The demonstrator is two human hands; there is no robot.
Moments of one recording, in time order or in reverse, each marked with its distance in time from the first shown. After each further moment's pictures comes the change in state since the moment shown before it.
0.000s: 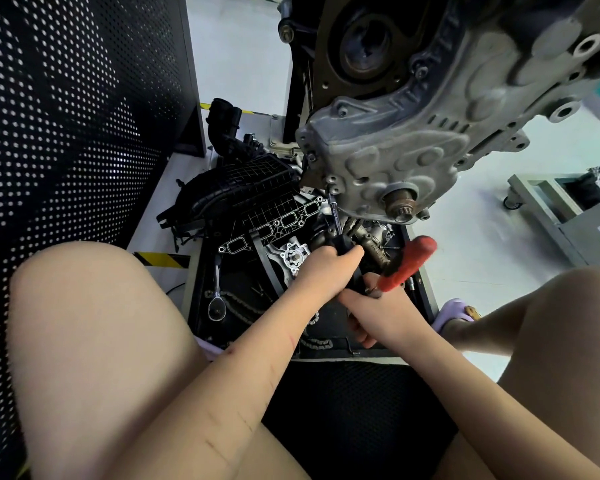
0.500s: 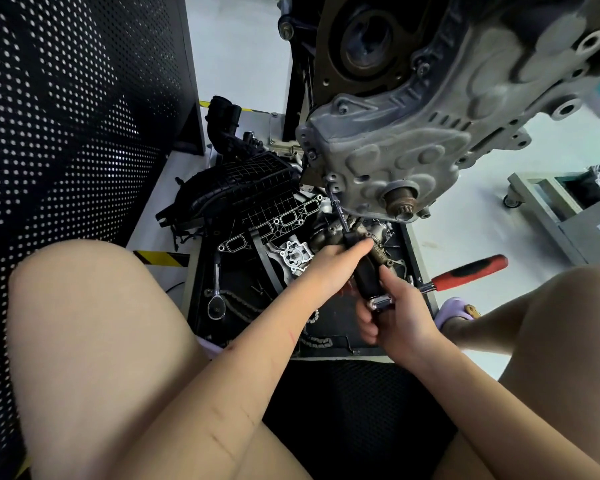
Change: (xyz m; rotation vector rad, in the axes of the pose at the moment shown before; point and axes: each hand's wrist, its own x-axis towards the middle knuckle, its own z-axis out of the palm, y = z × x) left_hand -0.005 0.002 0.000 -0.300 -0.156 -0.006; right_hand -0.002 0.013 -0.005 0.862 -0.206 0.250
